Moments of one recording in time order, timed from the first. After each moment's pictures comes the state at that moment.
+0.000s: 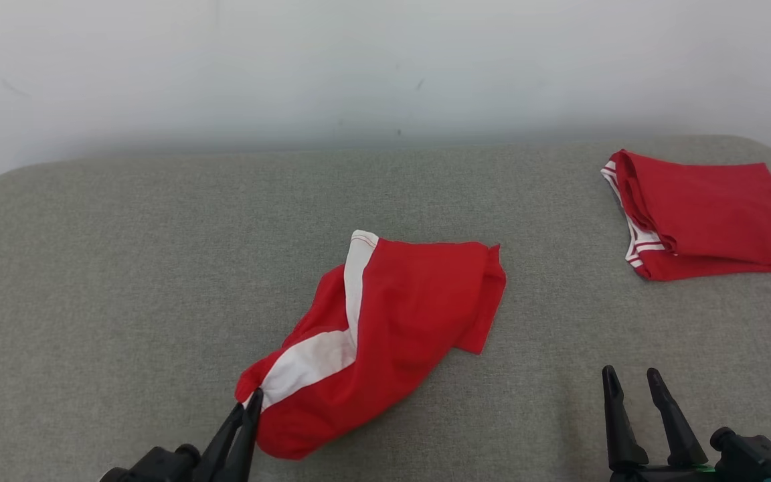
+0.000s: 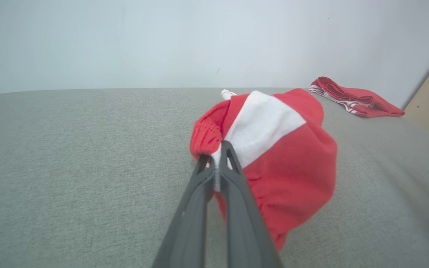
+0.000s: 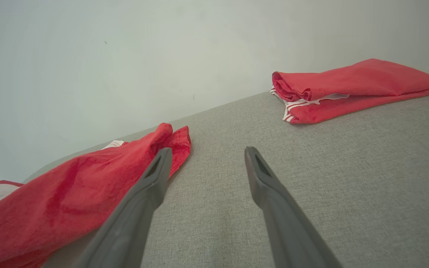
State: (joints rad) left arm -0.06 0.22 -0.32 0.23 -0.36 -0.12 -0.26; right arm 0.06 -0.14 0.01 0.14 0.42 0.13 -0.26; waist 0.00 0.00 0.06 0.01
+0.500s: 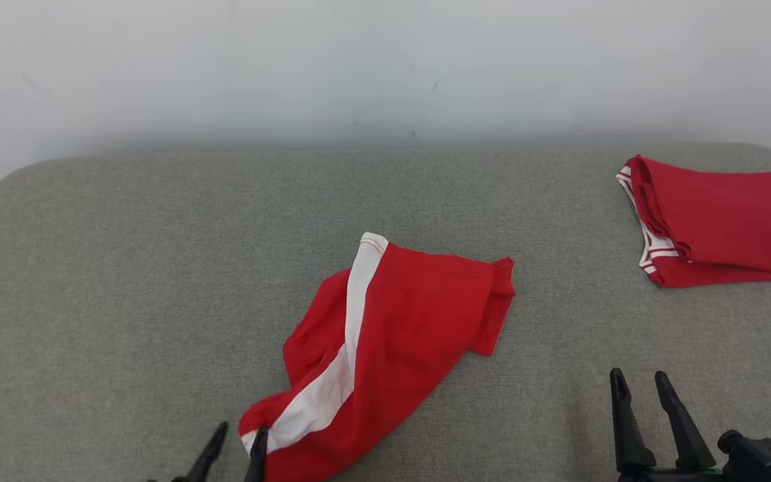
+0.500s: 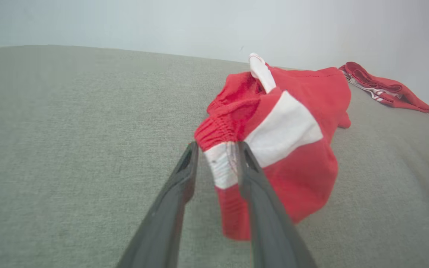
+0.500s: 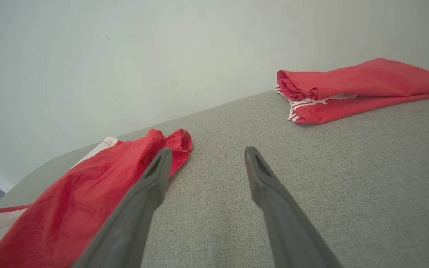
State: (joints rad) left arm 0.02 0.16 -0.24 0.27 -0.33 -0.12 -0.26; right arm 0.07 -0.15 0.01 0.15 0.42 0.13 -0.26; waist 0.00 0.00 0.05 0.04
